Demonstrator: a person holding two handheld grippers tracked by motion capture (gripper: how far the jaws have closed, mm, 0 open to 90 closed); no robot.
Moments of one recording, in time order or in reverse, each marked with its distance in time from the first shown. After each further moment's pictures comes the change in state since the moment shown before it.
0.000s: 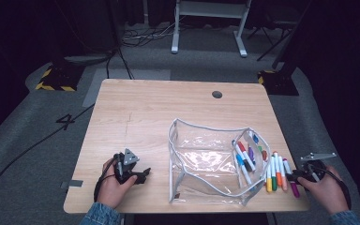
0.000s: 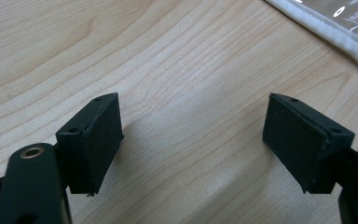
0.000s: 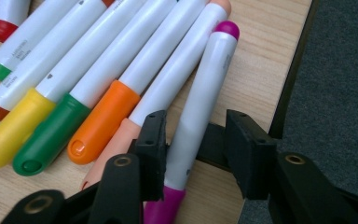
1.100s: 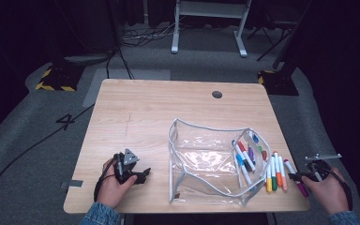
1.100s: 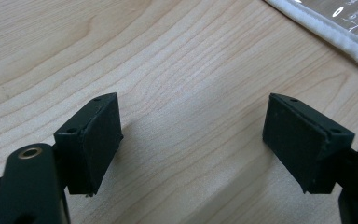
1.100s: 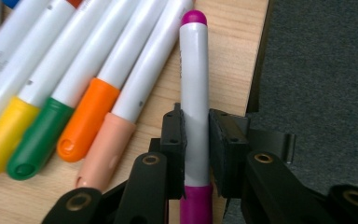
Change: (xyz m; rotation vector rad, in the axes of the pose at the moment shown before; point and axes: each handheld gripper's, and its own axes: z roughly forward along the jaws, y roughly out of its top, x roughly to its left) left arm 0.000 0.000 0.000 0.000 -0.007 -0.004; right arm -0.001 -0.003 -0.010 0.021 -0.043 0.132
